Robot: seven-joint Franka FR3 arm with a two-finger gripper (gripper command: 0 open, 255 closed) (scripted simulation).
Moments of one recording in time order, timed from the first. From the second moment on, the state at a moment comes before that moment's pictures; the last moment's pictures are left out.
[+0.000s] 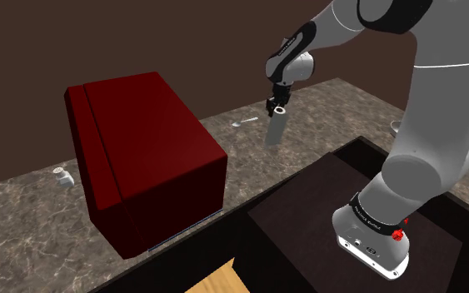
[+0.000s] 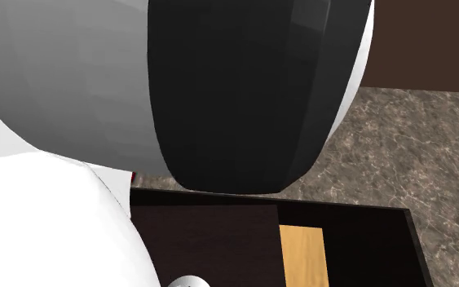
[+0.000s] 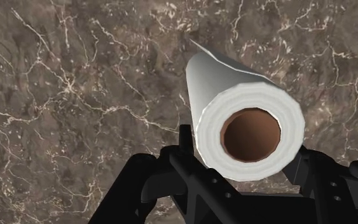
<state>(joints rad) -0.13 0.46 -0.21 -2.08 0.13 2.51 -0.40</state>
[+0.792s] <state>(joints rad) -0.11 0.33 -0.24 -2.07 0.09 2.38 -0.38</state>
